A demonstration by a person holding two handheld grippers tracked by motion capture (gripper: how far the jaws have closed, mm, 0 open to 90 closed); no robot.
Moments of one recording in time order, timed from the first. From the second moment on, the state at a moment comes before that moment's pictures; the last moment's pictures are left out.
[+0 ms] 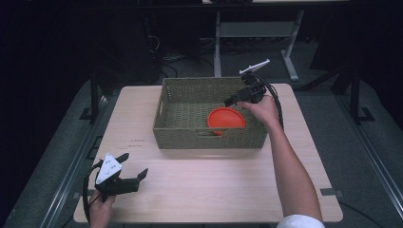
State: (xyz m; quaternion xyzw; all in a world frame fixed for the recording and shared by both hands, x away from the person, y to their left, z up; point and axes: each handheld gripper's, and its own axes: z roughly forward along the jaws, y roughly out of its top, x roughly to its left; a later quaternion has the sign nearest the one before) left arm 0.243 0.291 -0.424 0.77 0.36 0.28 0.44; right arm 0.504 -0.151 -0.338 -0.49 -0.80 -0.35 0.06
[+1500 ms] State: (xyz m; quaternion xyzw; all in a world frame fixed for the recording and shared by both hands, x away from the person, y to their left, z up) left arm 0.242 0.291 -0.423 0.77 0.36 0.28 0.44; right arm 0.437 -0.200 -0.309 -0.43 -0.80 -0.41 0.08
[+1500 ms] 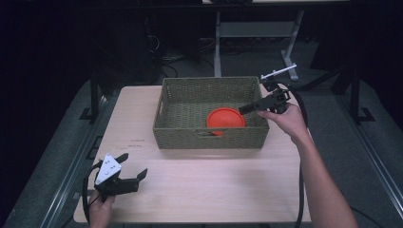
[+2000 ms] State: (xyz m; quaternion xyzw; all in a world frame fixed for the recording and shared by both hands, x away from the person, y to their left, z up) left arm 0.242 0.291 -0.423 0.77 0.36 0.28 0.44; right arm 0.414 -0.212 -0.318 -0.42 -0.80 -0.41 0.08
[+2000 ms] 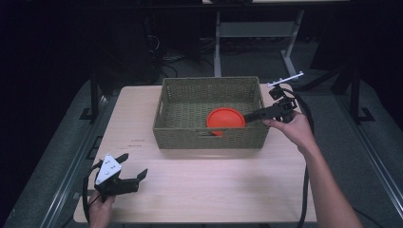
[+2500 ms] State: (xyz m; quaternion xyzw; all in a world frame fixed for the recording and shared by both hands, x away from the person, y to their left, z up) left arm 0.242 0.291 -0.423 0.77 0.36 0.28 0.44; right arm 0.400 -0.219 -0.324 -0.42 -0.80 -0.42 0.08
